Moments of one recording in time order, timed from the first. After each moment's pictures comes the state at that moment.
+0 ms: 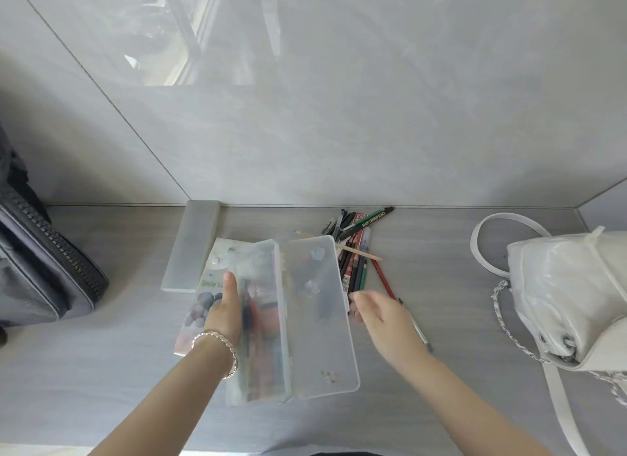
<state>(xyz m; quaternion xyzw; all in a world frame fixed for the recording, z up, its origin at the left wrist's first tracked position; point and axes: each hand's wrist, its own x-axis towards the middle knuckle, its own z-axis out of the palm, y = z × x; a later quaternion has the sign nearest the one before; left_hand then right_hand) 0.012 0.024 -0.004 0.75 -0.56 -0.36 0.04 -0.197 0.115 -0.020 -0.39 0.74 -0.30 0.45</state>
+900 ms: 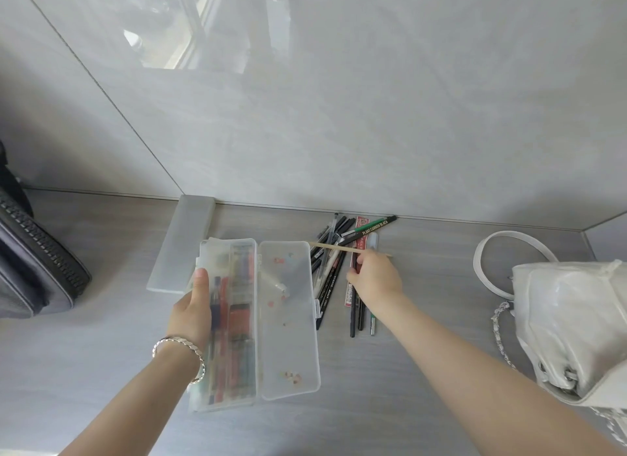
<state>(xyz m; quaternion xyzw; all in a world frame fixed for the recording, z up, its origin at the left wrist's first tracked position) 0.010 0.009 0.024 0.77 -0.35 -0.49 0.20 -0.225 0.012 -0.061 -0.46 0.84 -0.07 0.27</state>
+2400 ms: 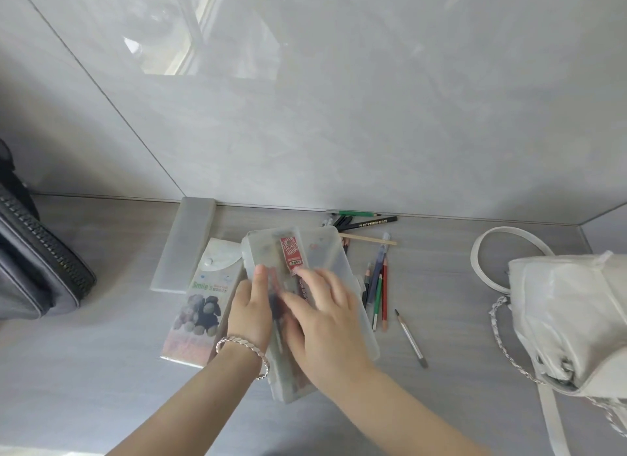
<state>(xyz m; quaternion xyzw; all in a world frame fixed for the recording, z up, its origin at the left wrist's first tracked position) -0.044 0.028 0.014 0.73 -0.38 -0.51 0.25 -0.135 0.087 0.005 -0.67 0.70 -0.24 0.07</state>
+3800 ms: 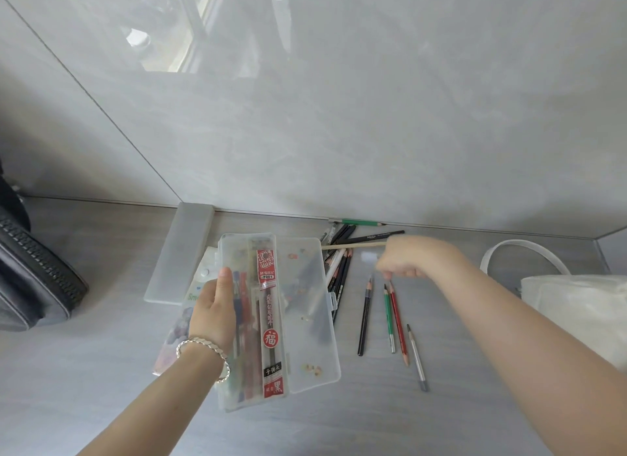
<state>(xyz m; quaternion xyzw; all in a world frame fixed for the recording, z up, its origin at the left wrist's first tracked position) -0.018 -0.002 0.011 0.75 -0.38 -0.47 0.26 -0.272 -0.035 0.017 -0.47 0.75 0.25 0.39</state>
